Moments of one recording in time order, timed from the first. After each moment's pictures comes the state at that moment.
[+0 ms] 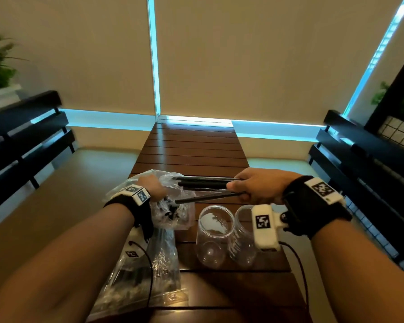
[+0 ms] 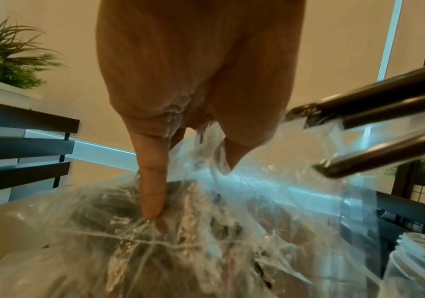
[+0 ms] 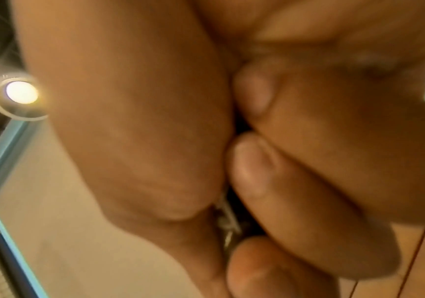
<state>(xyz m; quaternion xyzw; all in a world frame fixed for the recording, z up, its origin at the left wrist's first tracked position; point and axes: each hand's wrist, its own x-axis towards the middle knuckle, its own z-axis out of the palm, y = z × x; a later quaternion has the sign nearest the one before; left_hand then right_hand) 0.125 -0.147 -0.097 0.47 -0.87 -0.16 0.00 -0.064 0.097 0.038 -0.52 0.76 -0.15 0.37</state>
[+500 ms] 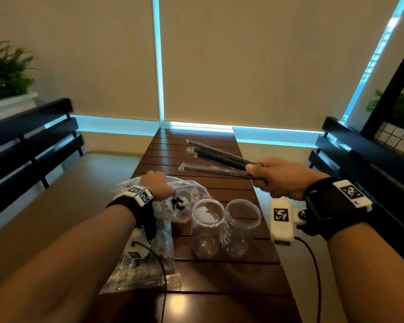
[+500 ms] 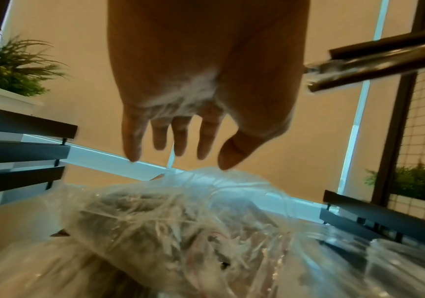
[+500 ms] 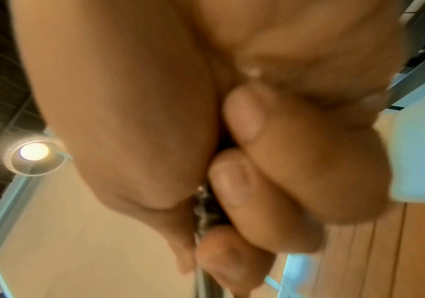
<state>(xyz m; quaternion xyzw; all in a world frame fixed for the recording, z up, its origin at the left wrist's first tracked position) 0.131 -0.057 -0.052 0.50 -0.86 -0.12 0.04 -0.098 0.162 0.047 -0.51 0.70 -0.34 0.37</state>
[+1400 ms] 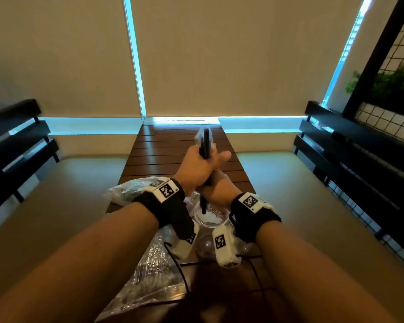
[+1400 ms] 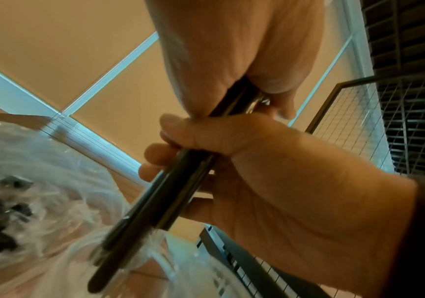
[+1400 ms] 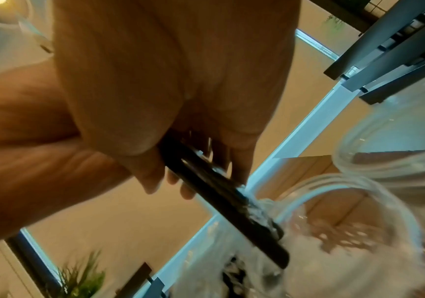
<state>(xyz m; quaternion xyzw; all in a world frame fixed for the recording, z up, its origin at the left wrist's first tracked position) 0.061 -0.007 -0.008 0.17 -0.73 -0.56 0.34 -0.017 0.059 -0.047 -0.55 0.70 -0.40 0.20</state>
